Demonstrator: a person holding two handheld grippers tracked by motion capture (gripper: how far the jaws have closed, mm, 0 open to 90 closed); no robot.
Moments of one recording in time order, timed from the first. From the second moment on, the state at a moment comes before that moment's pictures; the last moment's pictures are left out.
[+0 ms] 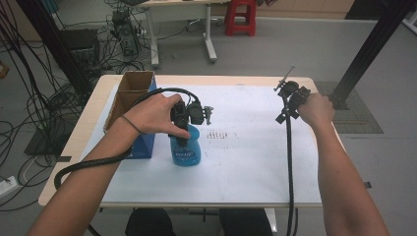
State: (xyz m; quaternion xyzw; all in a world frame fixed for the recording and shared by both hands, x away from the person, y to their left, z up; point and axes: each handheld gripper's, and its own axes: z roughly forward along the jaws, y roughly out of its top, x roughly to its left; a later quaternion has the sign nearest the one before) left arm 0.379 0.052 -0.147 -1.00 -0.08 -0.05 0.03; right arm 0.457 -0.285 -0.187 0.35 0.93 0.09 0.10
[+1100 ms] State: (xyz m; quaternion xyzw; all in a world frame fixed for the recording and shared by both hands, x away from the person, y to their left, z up) left arm 0.378 0.051 -0.147 -1.00 -0.08 -0.05 0.03; right arm 0.456 -0.283 -0.187 0.34 0.93 0.09 0.10
